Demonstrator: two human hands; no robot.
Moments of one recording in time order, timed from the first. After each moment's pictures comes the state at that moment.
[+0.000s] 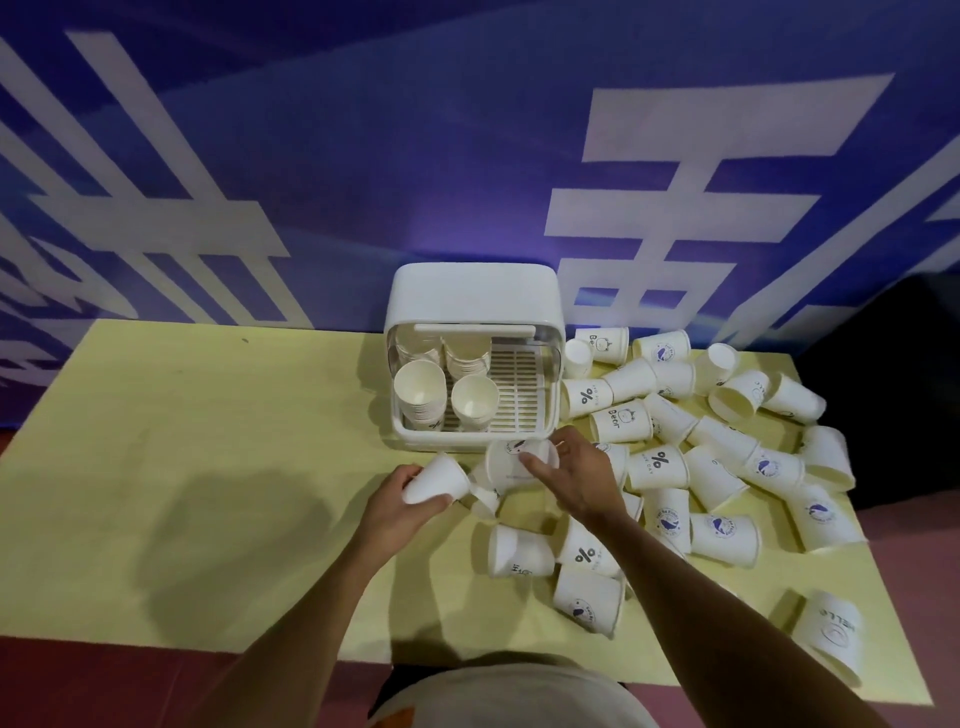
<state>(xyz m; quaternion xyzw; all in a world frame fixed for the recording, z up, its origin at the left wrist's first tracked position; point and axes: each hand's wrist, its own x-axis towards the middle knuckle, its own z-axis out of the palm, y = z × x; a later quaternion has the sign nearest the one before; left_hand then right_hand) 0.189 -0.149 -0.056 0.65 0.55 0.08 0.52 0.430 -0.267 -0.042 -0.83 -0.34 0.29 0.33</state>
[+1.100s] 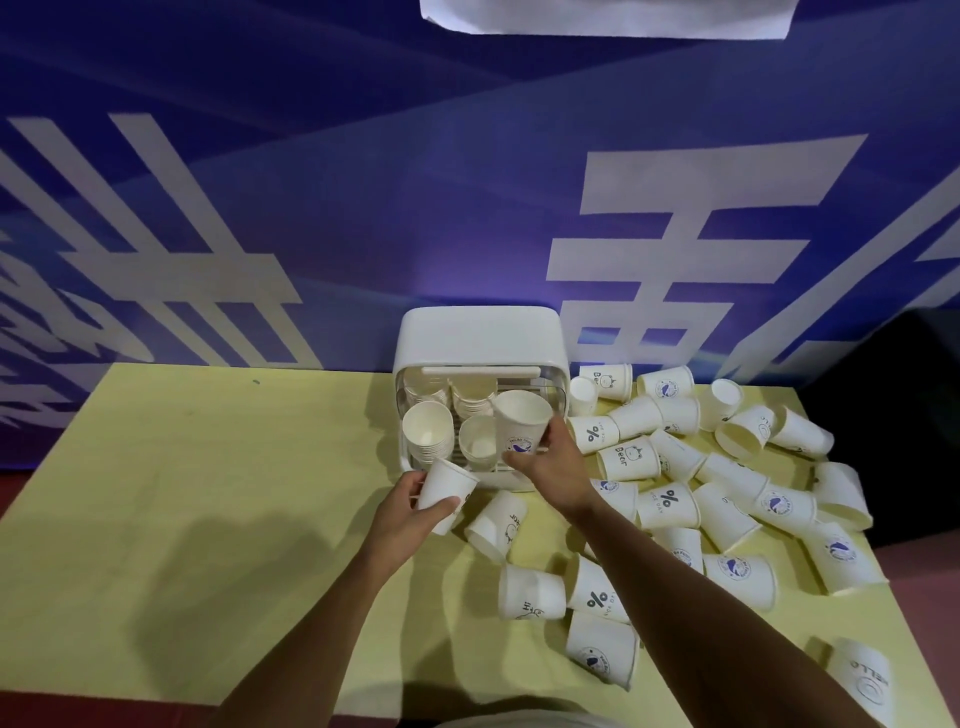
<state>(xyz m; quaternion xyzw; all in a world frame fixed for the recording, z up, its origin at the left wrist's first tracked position) 0.208 -0.121 -0.029 0.61 0.52 0.12 0.58 0.429 -0.203 -0.012 -0.74 -0.30 0.35 0.49</state>
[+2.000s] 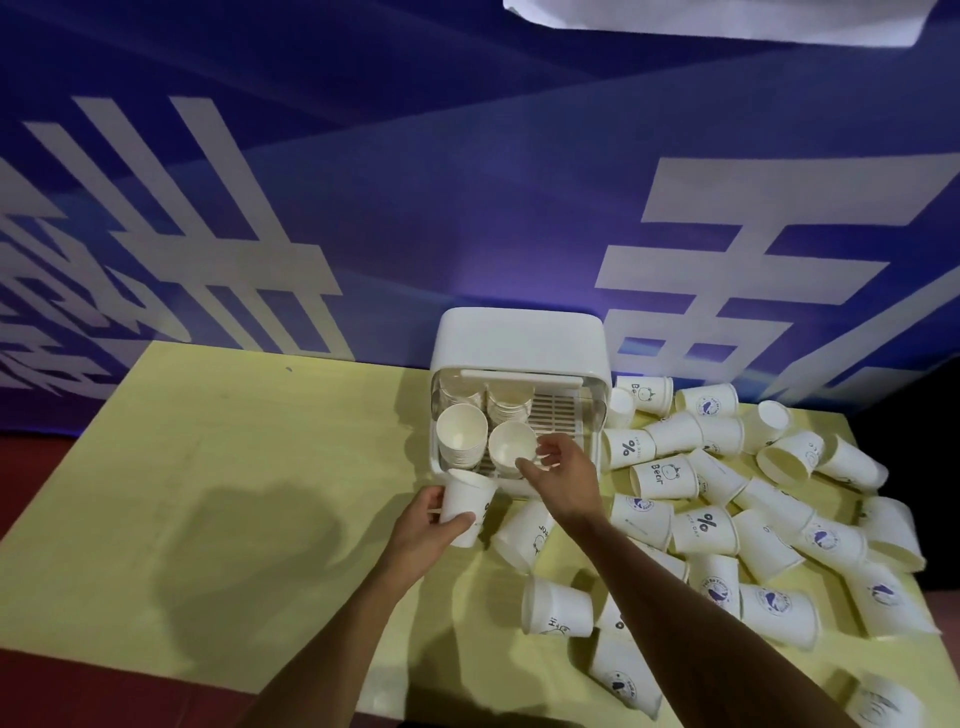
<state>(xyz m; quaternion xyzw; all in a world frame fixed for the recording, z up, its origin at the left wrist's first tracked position) 0.193 -0.117 -0.043 0.58 0.53 0.12 0.60 0.407 -0.177 -0.040 -0.80 -0.32 0.29 0.41</state>
